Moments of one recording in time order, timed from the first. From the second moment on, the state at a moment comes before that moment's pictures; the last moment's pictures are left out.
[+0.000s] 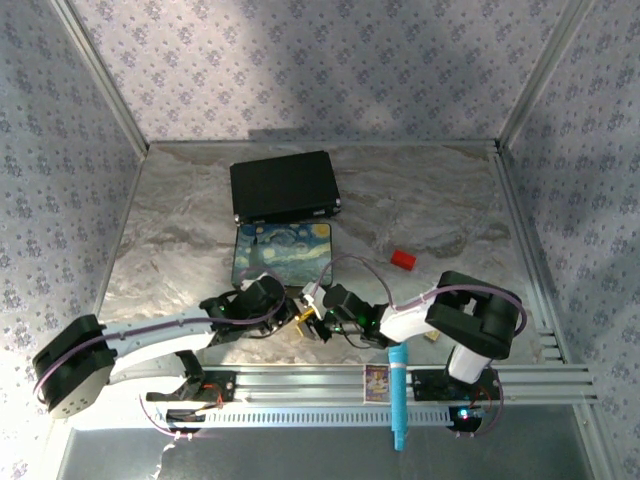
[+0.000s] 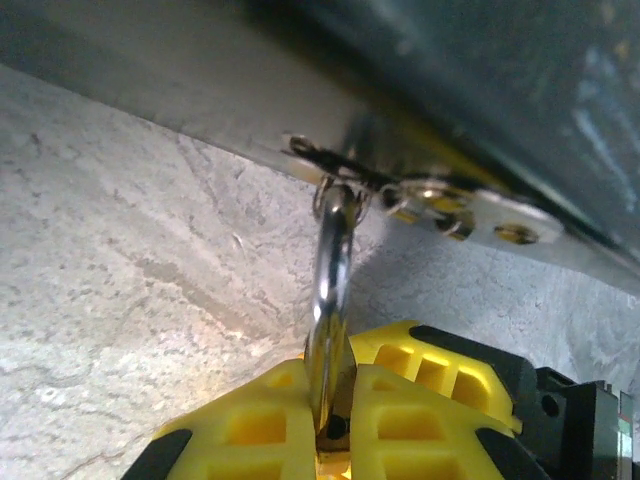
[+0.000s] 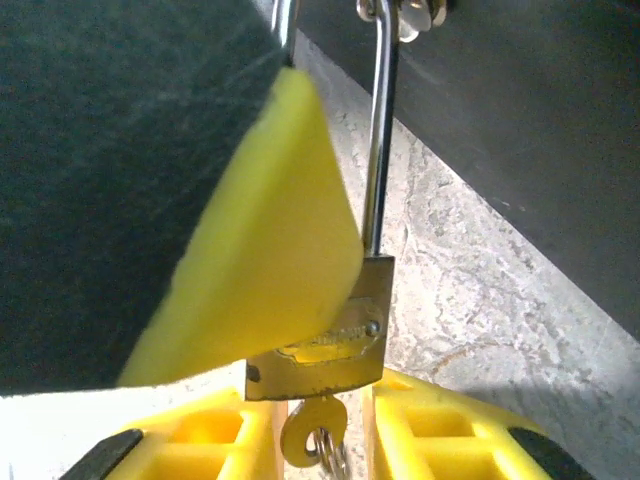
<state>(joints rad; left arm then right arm) -1.00 1.11 0.42 -0.16 -0.03 -1.44 1.12 1.67 0.50 0.55 -0.12 0.31</state>
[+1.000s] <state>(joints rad) -0.95 1.15 0.46 -0.36 -0.12 -1.27 0.95 1.57 0.90 -0.12 0.22 0.58</state>
